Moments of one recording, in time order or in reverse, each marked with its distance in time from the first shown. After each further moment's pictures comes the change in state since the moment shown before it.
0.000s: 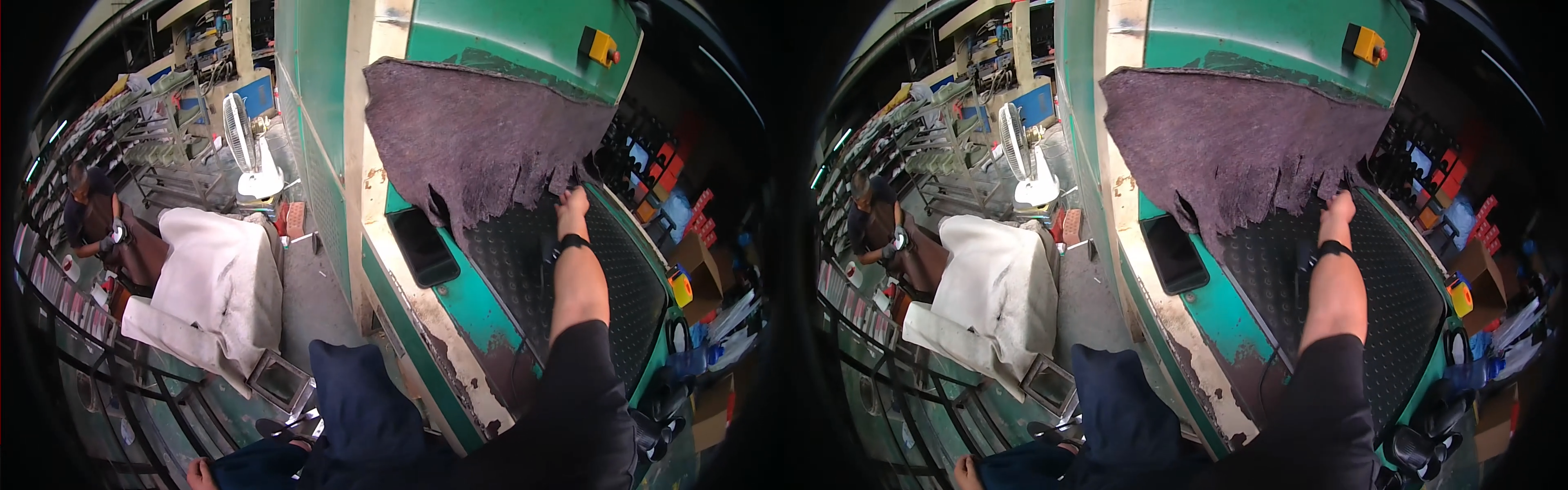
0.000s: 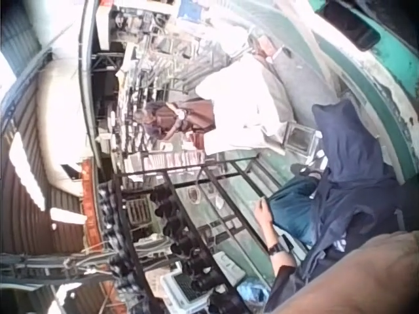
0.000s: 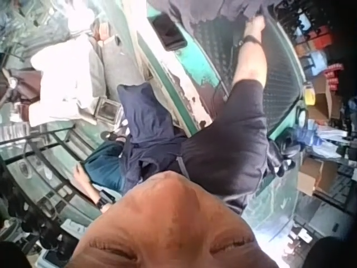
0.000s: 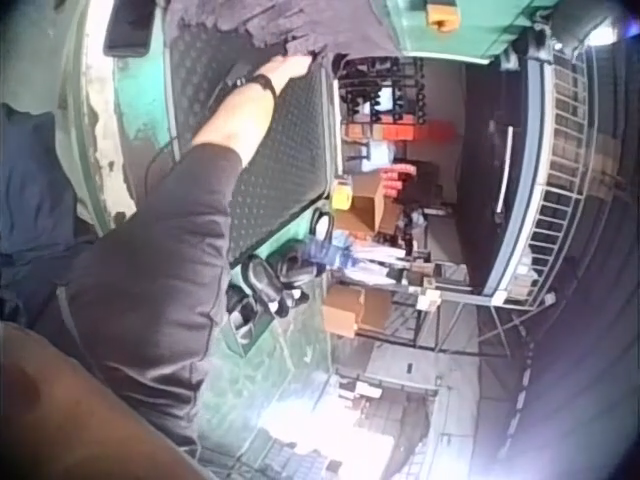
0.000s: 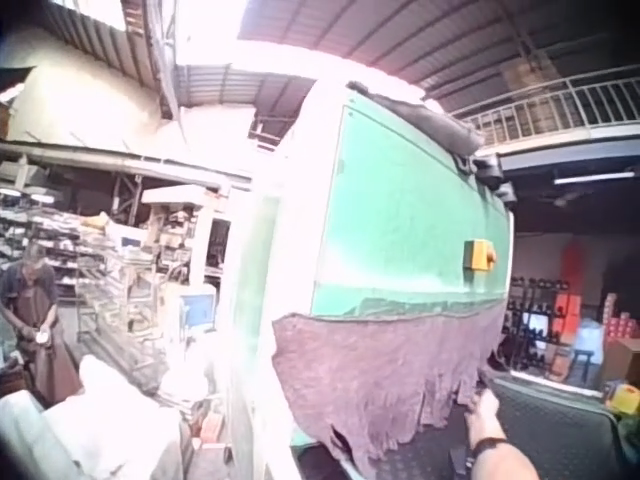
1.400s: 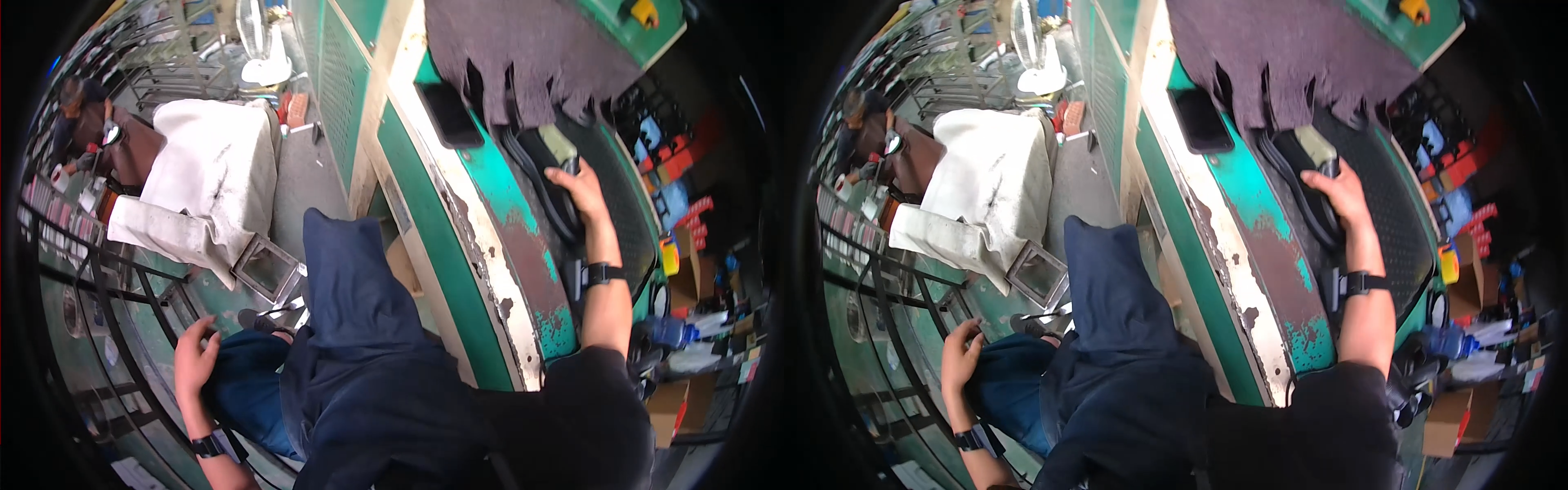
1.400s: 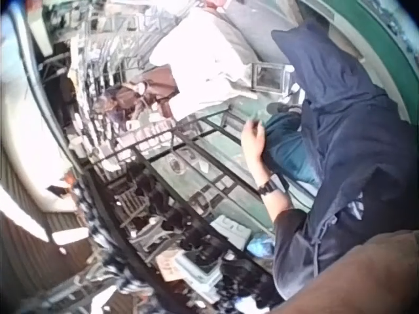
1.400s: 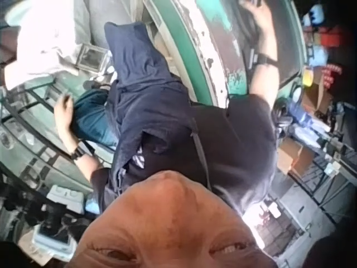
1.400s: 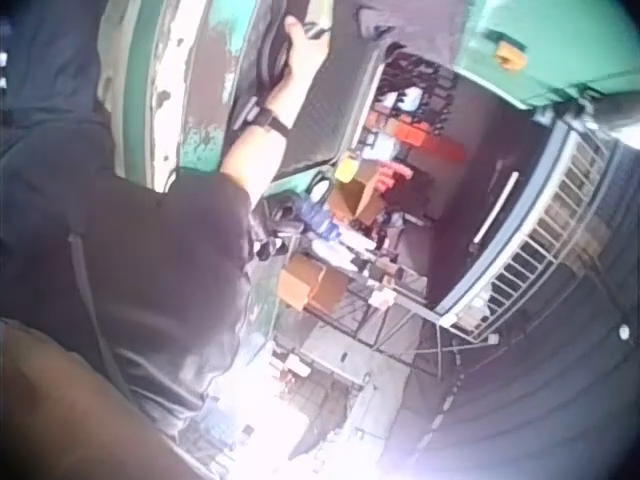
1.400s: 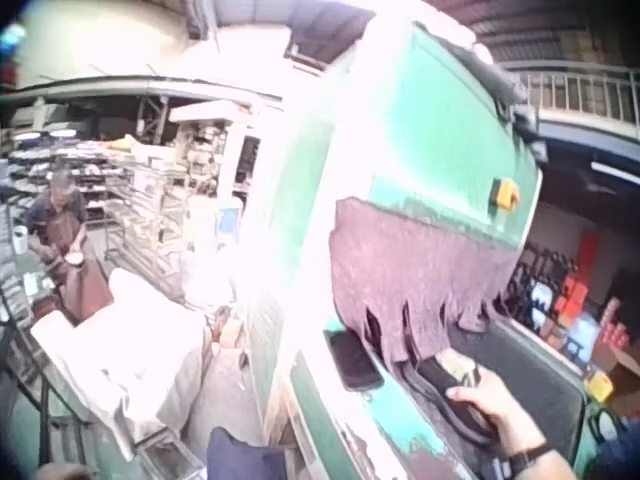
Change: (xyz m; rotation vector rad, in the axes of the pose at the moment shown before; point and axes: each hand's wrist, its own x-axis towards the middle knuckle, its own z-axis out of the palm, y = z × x) left_hand 0.022 0.055 0.023 0.084 -0.402 0.430; right_hand -0.192 -0.011 -0.155 -0.889 -0.910 -0.362
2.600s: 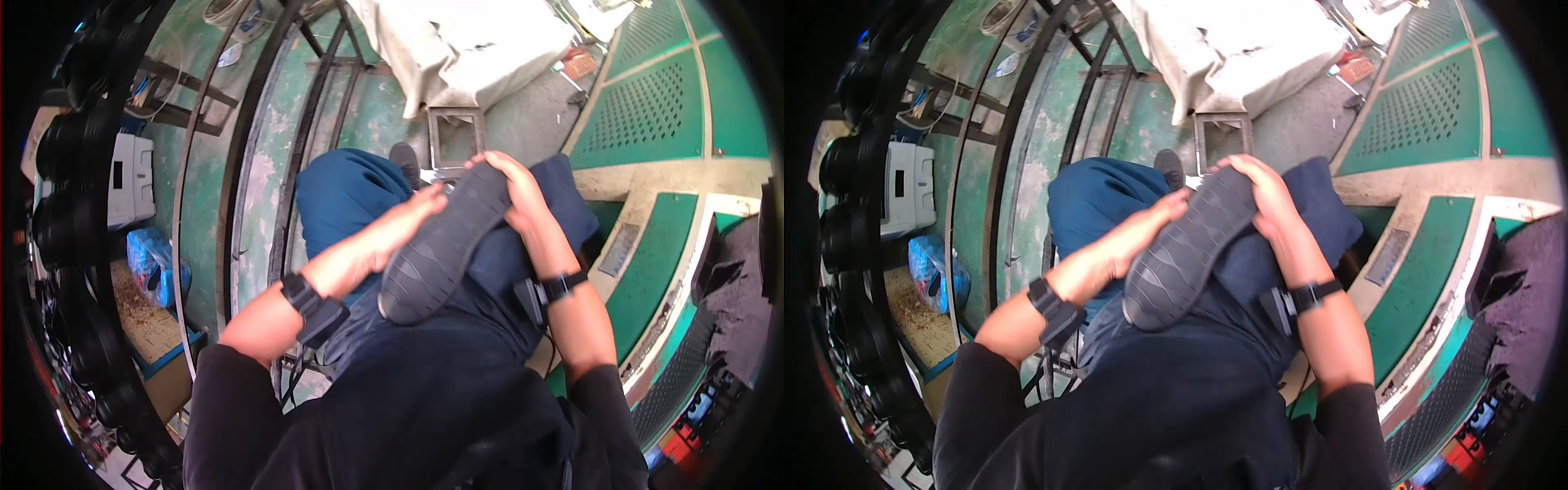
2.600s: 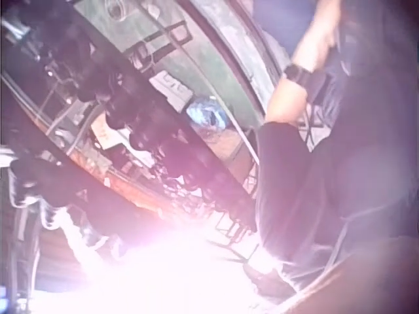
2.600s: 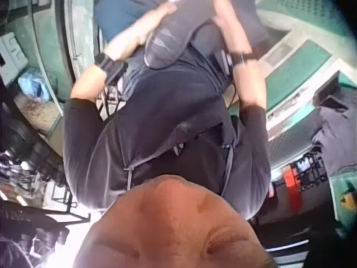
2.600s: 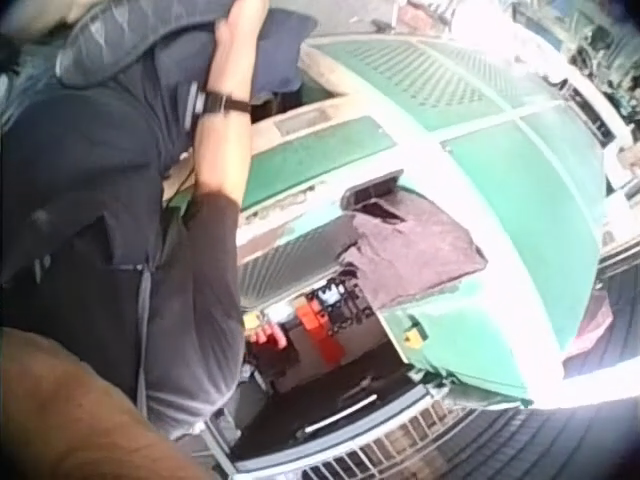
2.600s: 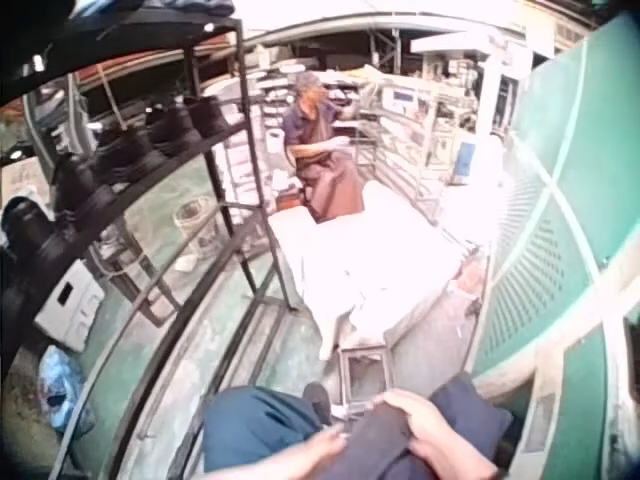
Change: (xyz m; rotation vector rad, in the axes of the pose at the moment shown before) left_hand -0.048 -0.003 0.115 -1.611 -0.064 -0.540; right_hand -0.178 -0.116 0.507 0.728 -1.469 0.482
